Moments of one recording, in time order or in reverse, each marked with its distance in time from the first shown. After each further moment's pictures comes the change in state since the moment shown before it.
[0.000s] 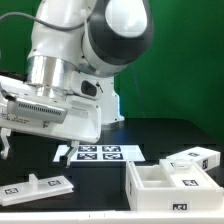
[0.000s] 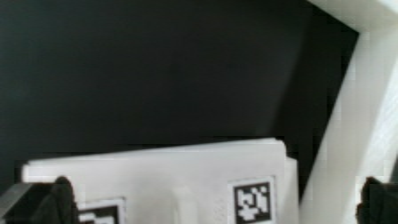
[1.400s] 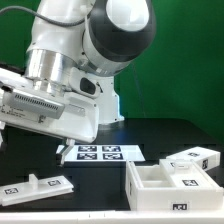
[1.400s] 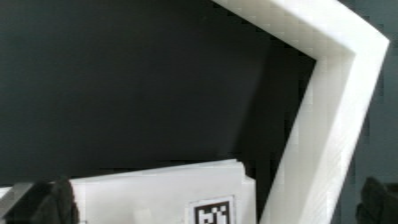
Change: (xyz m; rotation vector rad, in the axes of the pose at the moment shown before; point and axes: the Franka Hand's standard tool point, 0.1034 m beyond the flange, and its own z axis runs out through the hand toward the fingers) arm -0.010 -0.020 -0.004 0.115 0.016 -0.045
